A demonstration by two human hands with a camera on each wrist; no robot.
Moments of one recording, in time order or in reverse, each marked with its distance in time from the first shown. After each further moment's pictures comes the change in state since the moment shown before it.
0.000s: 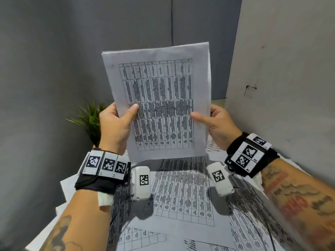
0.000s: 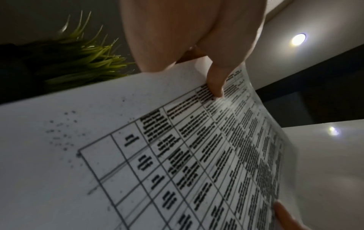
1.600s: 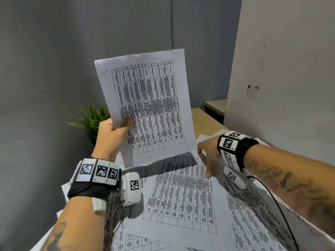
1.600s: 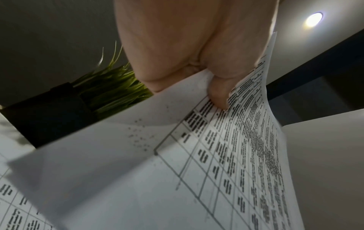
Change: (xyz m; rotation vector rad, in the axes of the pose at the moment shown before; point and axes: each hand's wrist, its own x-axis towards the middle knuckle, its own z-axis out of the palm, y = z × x) left_hand 0.009 -0.023 -0.029 0.182 -0.076 -0.069; right_hand 0.020 0.029 -0.006 -1.755 -0.770 0.608
